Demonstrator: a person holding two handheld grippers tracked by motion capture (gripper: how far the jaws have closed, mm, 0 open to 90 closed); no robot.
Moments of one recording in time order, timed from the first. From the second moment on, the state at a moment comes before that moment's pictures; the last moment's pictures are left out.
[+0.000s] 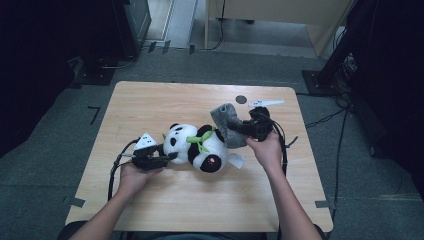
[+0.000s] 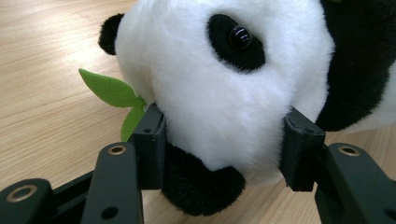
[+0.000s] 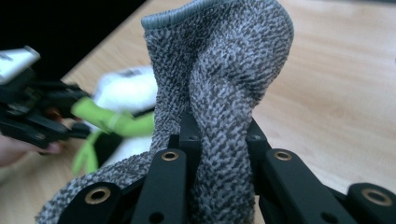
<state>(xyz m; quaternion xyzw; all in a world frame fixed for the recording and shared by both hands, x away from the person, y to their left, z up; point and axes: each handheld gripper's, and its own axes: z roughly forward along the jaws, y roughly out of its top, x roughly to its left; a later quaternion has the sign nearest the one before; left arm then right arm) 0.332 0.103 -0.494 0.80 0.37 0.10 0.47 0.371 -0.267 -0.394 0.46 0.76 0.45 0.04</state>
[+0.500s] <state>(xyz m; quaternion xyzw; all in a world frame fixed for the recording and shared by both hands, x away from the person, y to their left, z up) 0.332 0.102 -0.494 0.79 0.37 0.10 0.47 0.366 -0.288 -0.423 0.49 0.76 0.43 0.04</state>
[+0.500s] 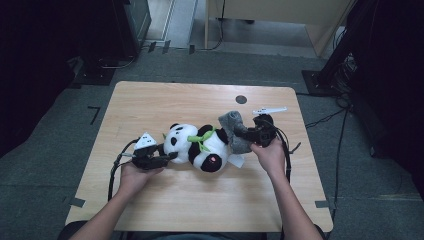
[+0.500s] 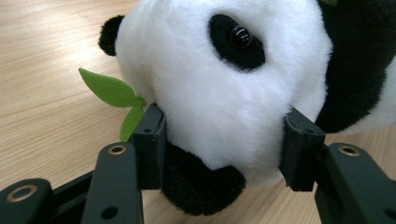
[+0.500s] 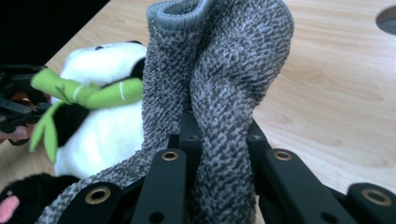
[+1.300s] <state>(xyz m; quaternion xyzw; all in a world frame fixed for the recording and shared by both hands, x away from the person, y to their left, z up) 0.331 0.099 -0.491 0.80 0.38 0.10 0.46 0.362 -0.216 -0.397 0.41 0.79 0.47 0.03</state>
